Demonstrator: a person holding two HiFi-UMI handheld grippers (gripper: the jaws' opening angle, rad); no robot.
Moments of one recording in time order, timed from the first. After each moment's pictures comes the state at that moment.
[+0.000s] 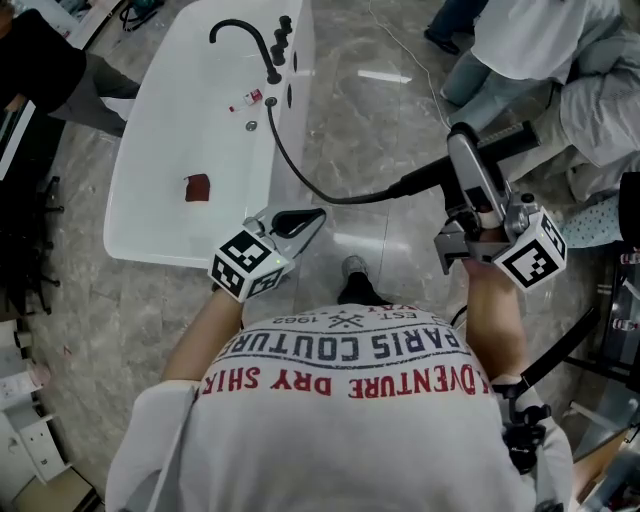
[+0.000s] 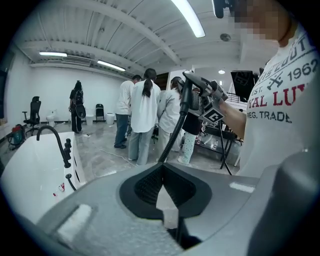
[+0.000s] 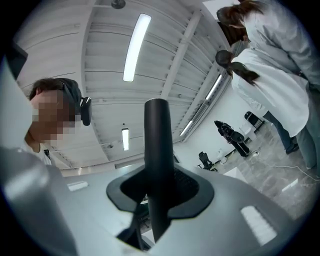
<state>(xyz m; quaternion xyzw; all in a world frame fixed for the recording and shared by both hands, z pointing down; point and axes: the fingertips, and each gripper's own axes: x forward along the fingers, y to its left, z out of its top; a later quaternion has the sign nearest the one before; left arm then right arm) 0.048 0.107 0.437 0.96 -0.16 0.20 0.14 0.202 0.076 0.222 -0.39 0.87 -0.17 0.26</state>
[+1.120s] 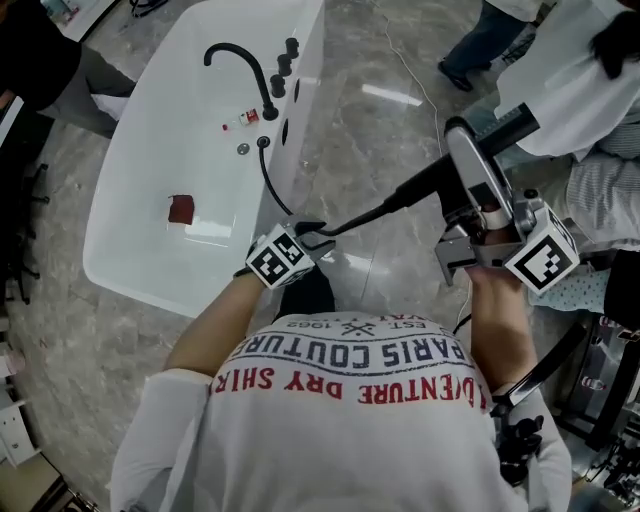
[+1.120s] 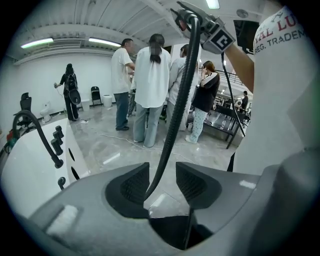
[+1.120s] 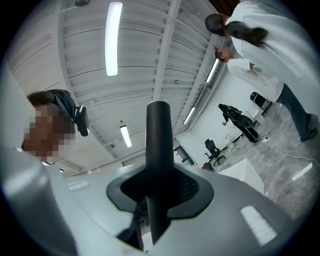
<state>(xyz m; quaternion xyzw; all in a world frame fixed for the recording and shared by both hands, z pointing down) 0.098 -0.052 0.591 0.92 -0.13 0.33 0.15 0.201 -0.127 0.212 -0.32 0.89 -0.23 0.23</state>
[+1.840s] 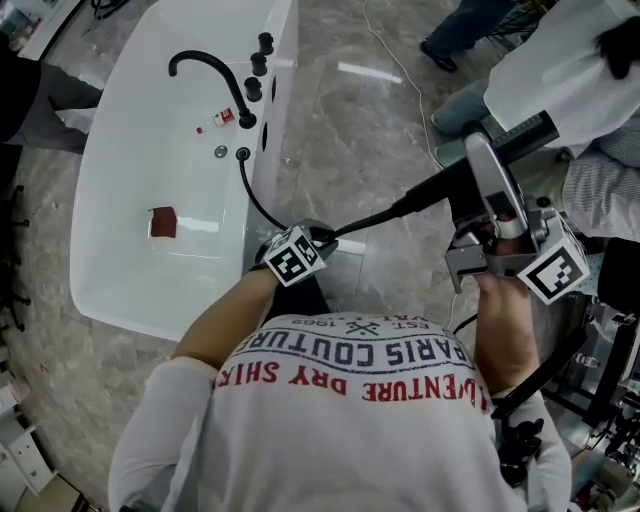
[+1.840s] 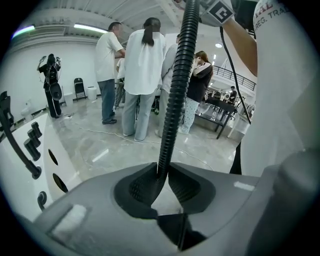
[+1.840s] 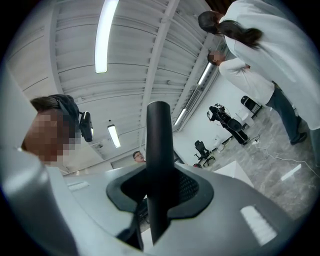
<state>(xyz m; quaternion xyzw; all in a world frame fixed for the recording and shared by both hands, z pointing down) 0.135 -0.057 0.661 0.92 -0.05 0.36 0.12 0.212 -0.145 0.218 -0.37 0.87 -0.23 0.22</state>
